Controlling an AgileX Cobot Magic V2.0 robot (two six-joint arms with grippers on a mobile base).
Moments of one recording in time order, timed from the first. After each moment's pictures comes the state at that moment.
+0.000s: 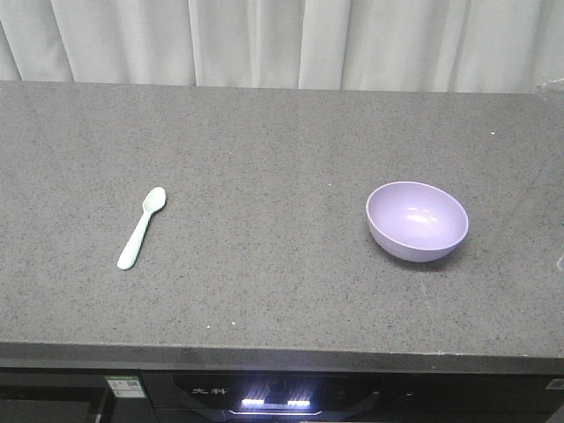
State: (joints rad) left arm 0.08 -0.01 0.03 0.18 0.09 -0.18; right arm -0.01 -0.01 0.03 -0.12 0.12 0.17
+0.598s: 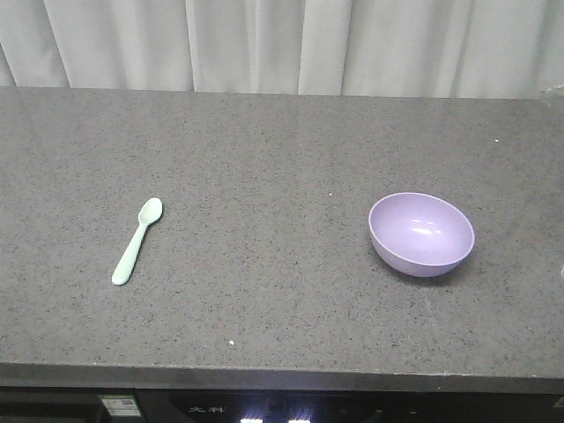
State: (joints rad) left arm 0.08 -0.01 0.03 0.18 0.09 -0.18; right arm -0.01 -0.01 0.03 -0.12 0.12 0.17
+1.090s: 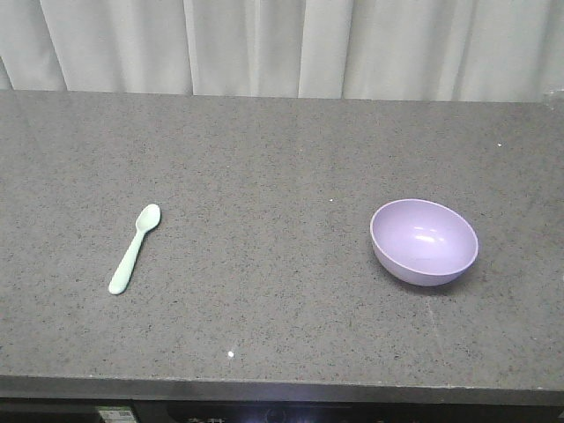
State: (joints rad) left arm 0.08 -0.01 0.03 0.18 0.09 -0.18; right arm -0.01 -0.01 0.03 -0.12 0.12 0.17
